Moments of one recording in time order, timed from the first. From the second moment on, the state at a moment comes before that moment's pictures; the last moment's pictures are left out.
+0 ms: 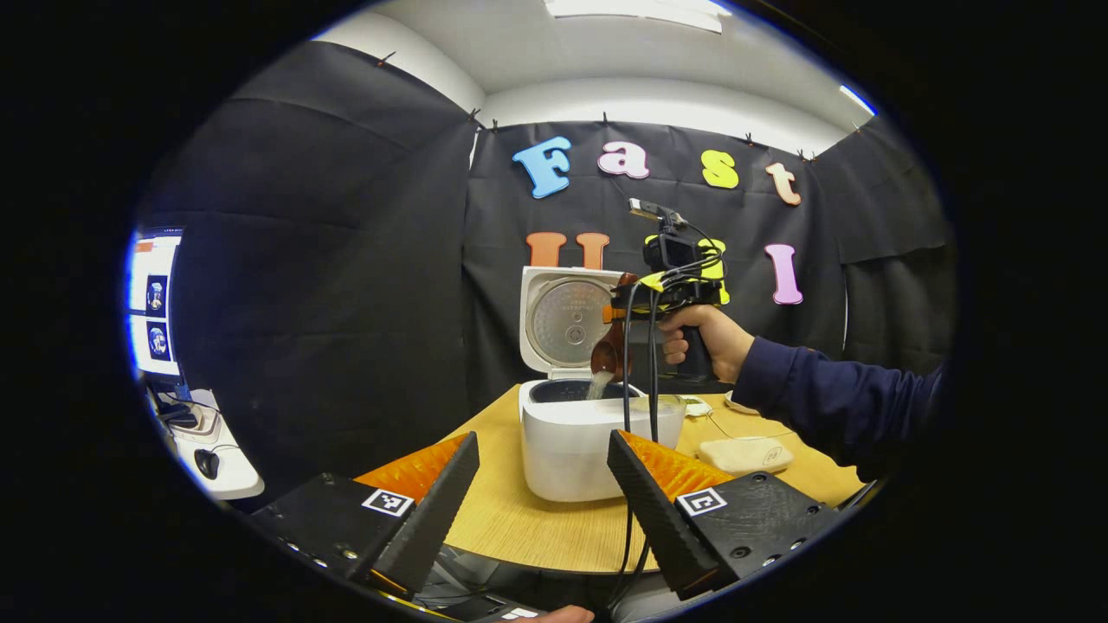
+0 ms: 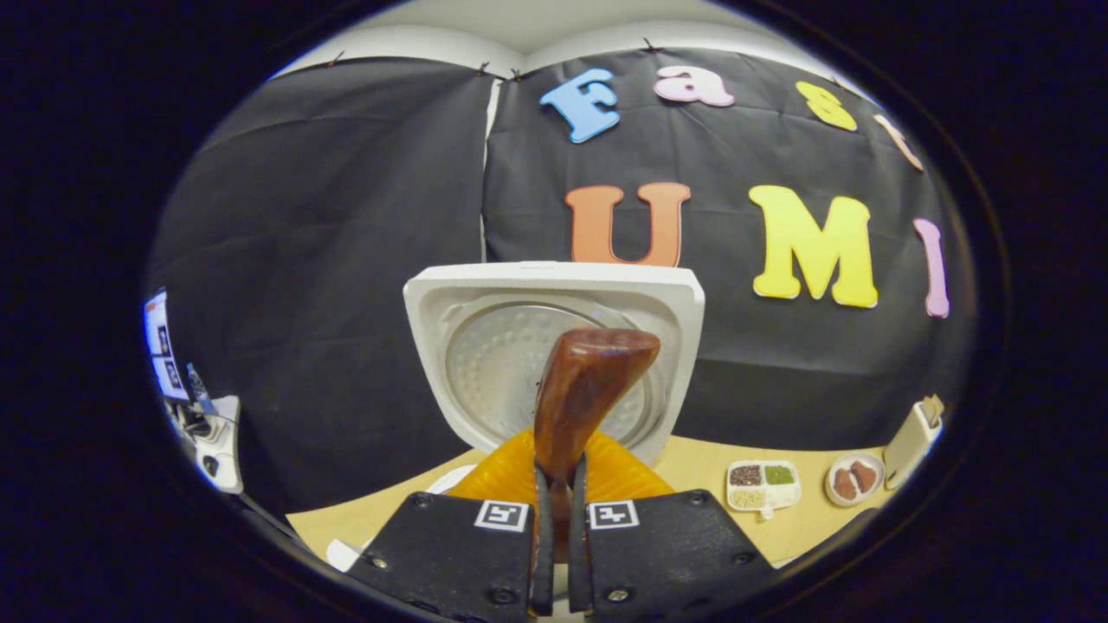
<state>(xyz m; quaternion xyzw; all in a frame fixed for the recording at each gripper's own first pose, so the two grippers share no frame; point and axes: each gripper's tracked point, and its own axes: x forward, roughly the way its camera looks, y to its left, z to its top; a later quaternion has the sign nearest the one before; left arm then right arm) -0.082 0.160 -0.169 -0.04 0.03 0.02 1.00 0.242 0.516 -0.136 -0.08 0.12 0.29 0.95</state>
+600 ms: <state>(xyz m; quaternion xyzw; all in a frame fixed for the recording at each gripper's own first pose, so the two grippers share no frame) -0.092 0.154 -0.161 -0.05 0.03 0.02 1.00 0.222 0.520 -0.141 -0.20 0.07 0.27 0.94</state>
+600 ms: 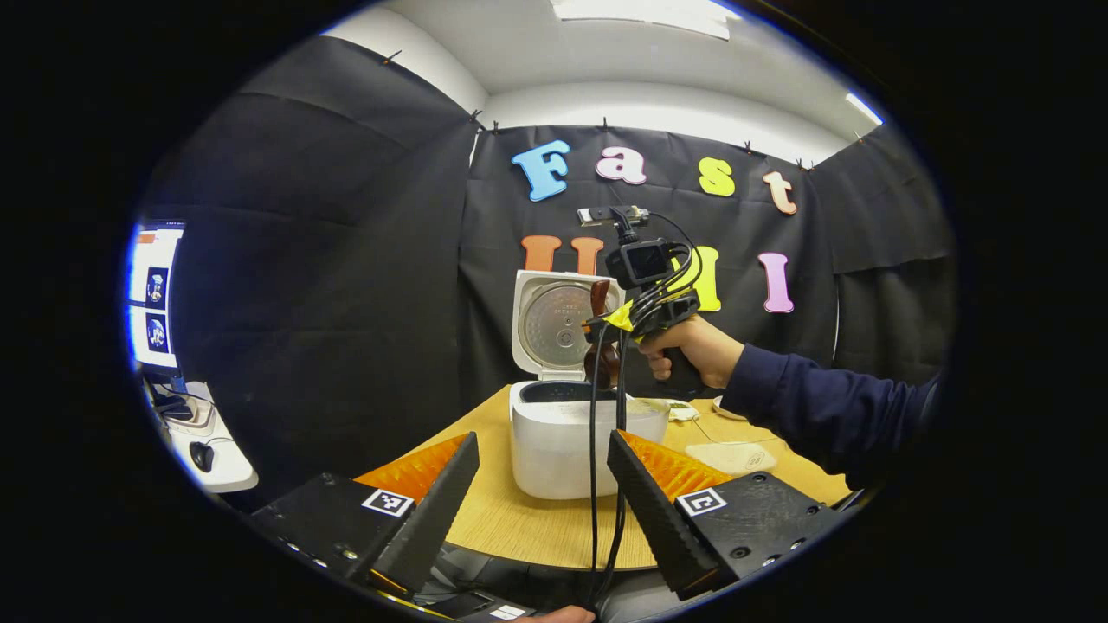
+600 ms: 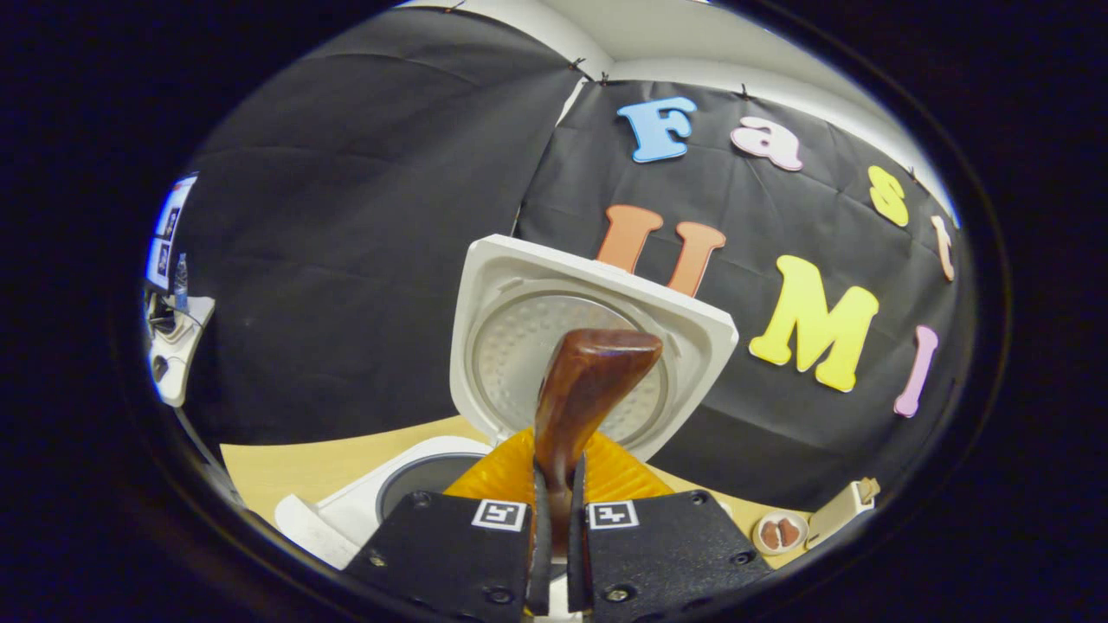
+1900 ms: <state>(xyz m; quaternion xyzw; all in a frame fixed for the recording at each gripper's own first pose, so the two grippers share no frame) -0.038 0.067 -0.132 -0.04 0.02 0.01 1.00 0.161 0.164 -0.039 -0.05 0.03 0.16 0.99</state>
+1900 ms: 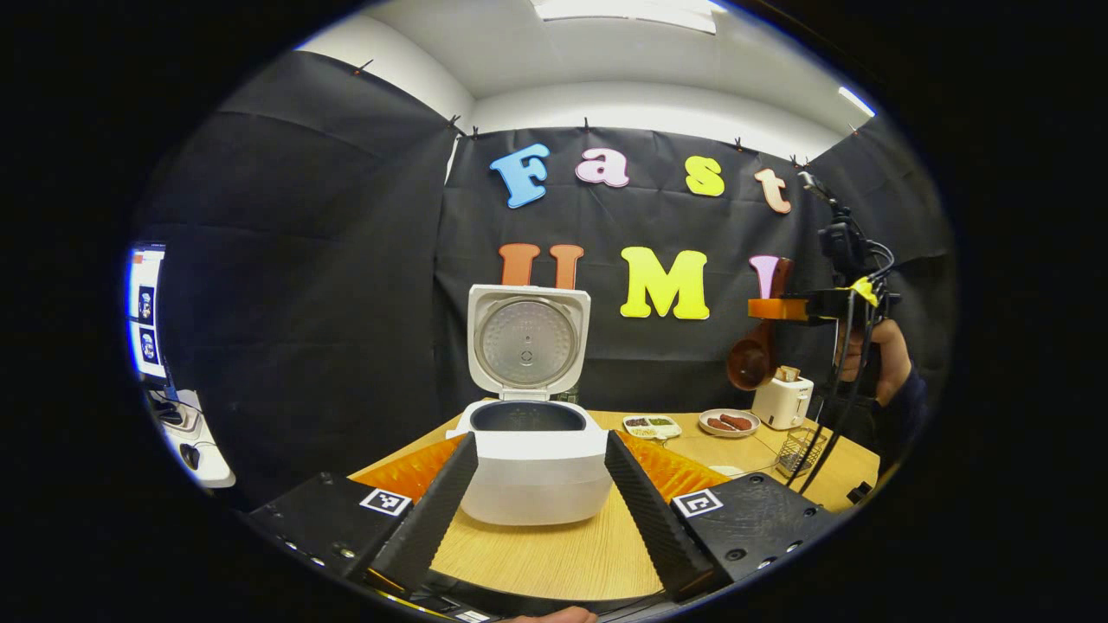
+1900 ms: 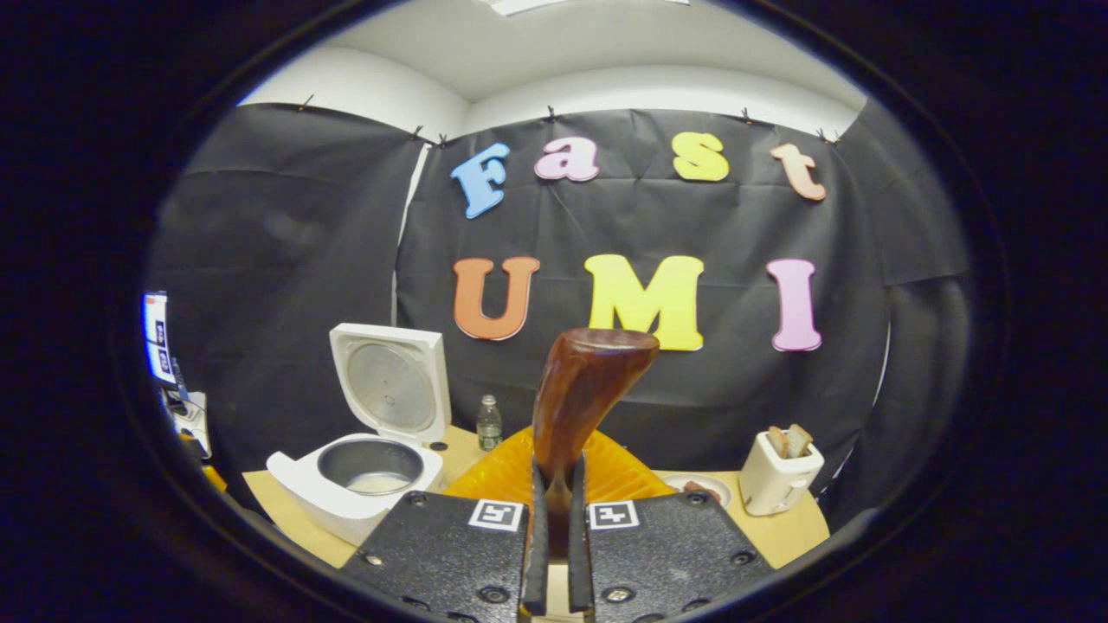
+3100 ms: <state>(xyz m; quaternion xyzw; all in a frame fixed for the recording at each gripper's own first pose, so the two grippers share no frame) 0.004 0.001 -0.124 -0.03 0.02 -0.03 1.00 0.226 -0.077 -0.201 0.03 0.15 -0.03 0.99</state>
